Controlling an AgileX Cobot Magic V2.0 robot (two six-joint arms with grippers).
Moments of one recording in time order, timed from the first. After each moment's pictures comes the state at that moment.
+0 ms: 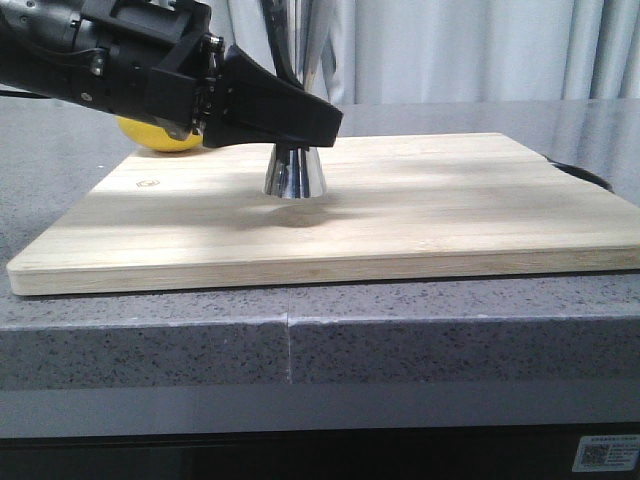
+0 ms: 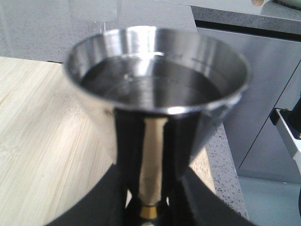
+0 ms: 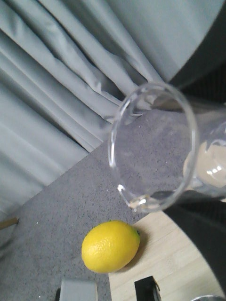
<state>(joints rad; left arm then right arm) -0.36 1.81 -1.09 -1.55 1.16 2.07 0.54 1.35 -1.05 -0.78 -0.13 0.10</state>
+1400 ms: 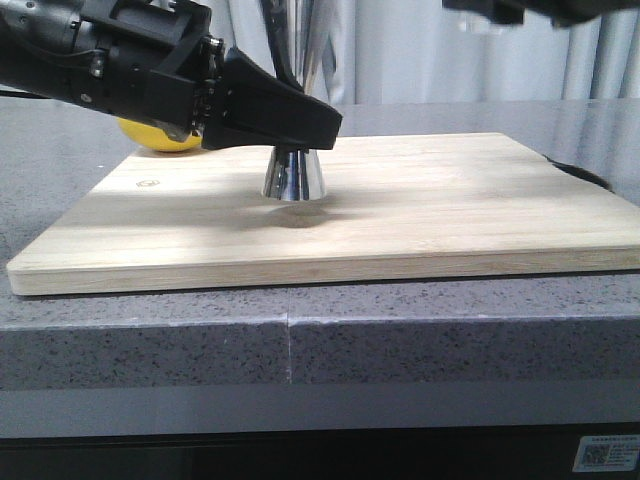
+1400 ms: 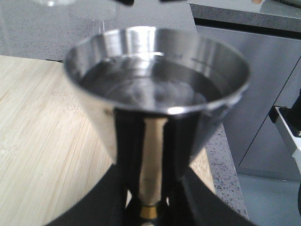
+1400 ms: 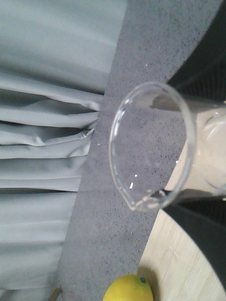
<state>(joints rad) -0.36 1.81 -1.09 -1.55 1.16 2.07 0.28 1.45 -0.73 -0.28 -0.64 0.11</state>
